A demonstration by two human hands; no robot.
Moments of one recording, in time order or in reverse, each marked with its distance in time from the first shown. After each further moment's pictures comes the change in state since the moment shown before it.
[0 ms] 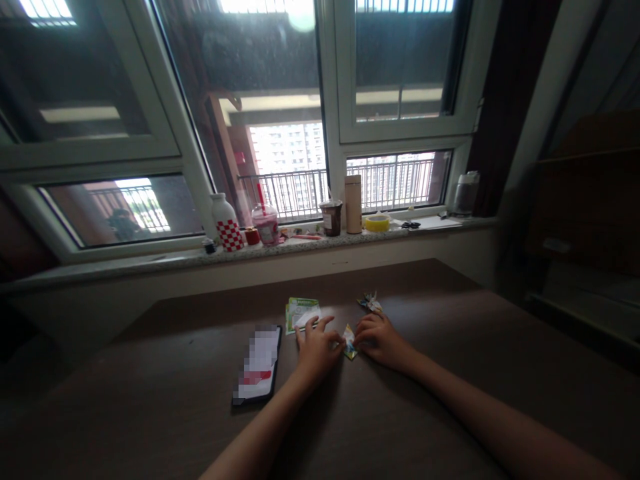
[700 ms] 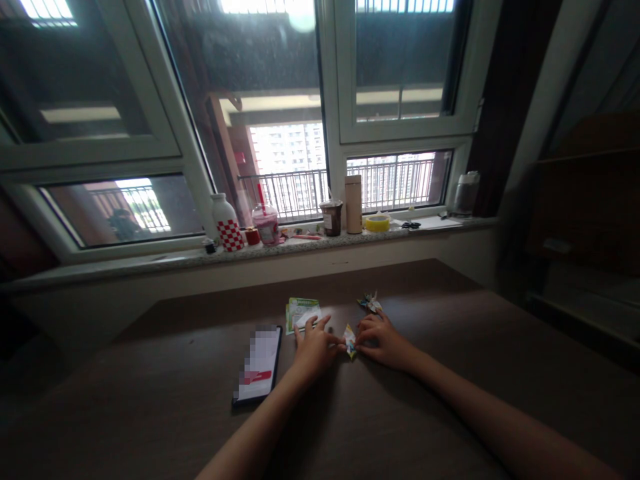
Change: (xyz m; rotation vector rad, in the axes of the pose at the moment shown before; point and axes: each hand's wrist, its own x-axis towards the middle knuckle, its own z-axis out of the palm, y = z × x) left_hand 0.006 -0.005 -0.009 0.039 -0.123 -0.010; right_hand 0.000 -0.001 -0.004 0.000 -0.053 0.024
